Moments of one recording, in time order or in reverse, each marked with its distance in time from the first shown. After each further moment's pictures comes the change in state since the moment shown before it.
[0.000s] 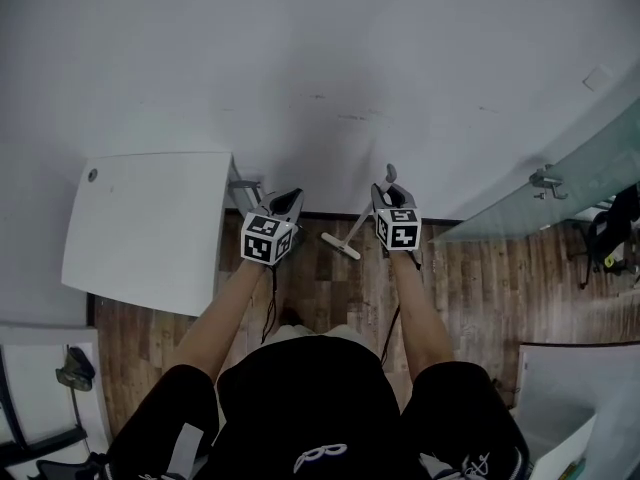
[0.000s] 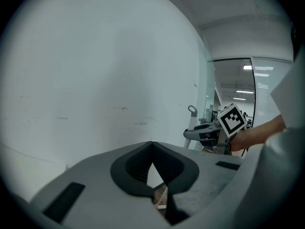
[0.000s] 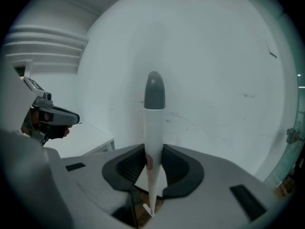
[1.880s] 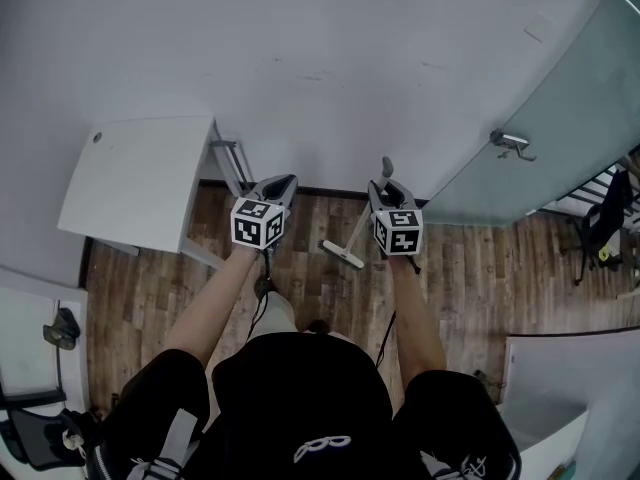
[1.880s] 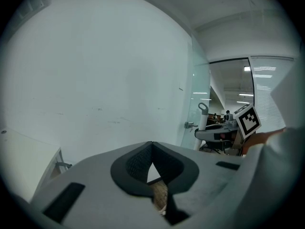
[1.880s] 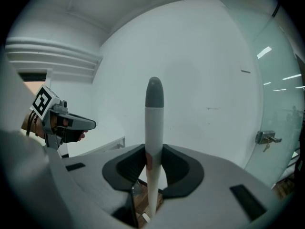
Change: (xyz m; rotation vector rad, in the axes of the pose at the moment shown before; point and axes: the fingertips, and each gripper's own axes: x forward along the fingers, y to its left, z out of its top) left arm -0.058 -0.228 -0.010 -0.032 -0.043 0.047; right arm -0.249 -0.064 -0.051 -0.029 -0.096 0.067
